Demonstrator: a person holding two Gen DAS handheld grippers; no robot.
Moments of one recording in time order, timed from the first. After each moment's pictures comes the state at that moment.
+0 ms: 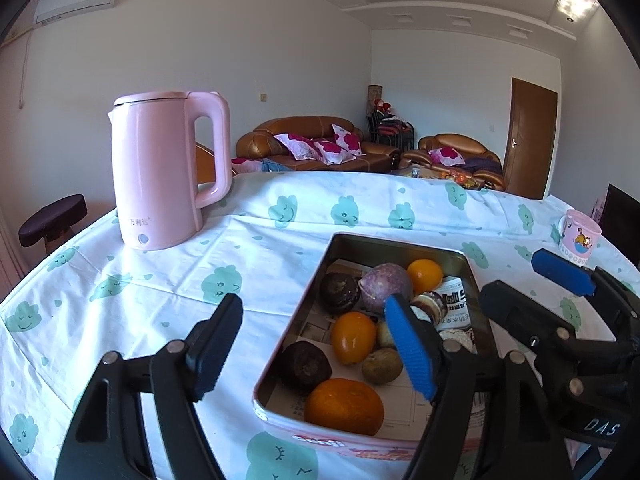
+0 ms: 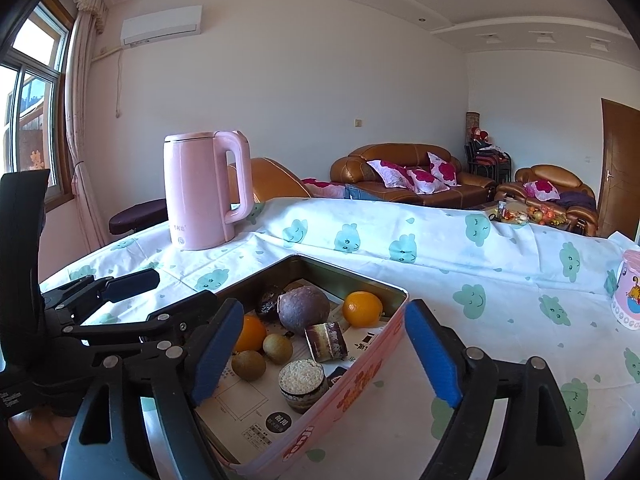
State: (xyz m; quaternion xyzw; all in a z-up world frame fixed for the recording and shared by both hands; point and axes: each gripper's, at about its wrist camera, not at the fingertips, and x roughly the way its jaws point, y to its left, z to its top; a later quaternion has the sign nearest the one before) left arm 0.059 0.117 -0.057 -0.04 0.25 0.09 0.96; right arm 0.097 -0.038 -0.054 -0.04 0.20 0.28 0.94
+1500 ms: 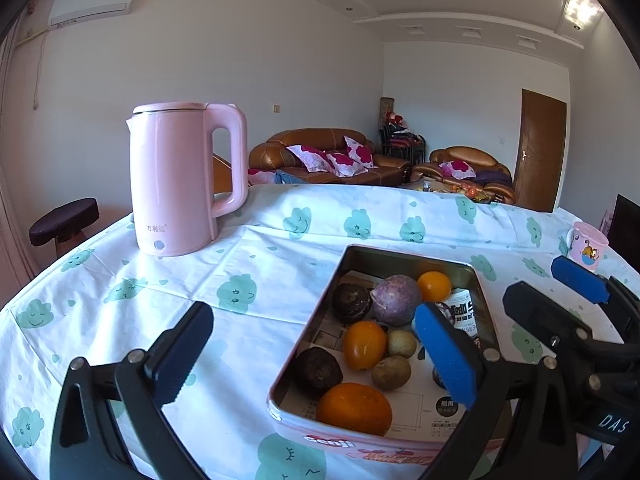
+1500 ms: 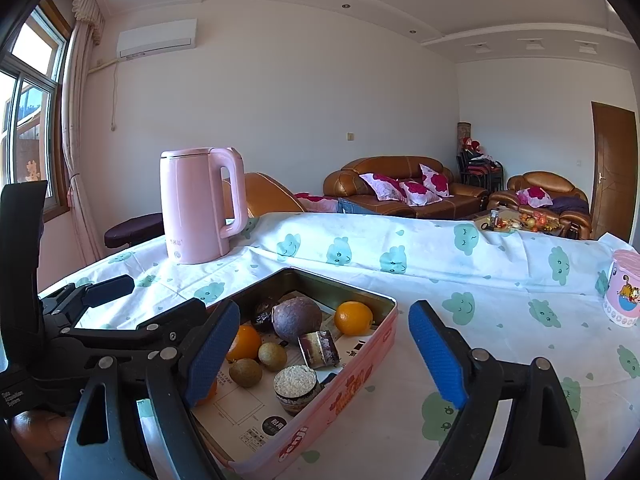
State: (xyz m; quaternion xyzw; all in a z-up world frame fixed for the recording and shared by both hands) left arm 0.051 0.119 -0.053 -0.04 0.22 0.11 0.97; right arm 0.090 -0.045 -0.049 -0.03 0.18 0.27 0.95
